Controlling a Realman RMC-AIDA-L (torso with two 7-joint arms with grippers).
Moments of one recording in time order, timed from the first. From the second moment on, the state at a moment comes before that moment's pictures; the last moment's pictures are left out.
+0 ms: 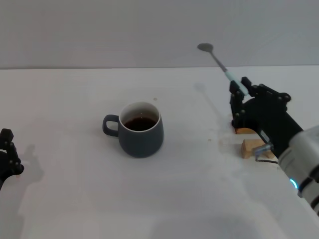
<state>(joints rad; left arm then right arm) -0.17 -2.07 -0.64 -0.21 2.18 1.36 0.00 0.16 1.85 0.57 1.35 -1.81 -0.70 -0.79</state>
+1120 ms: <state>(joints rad) -0.16 -2.07 -0.64 -0.18 2.18 1.35 0.00 0.34 2.03 0.66 0.89 -2.70 -1.37 -0.25</state>
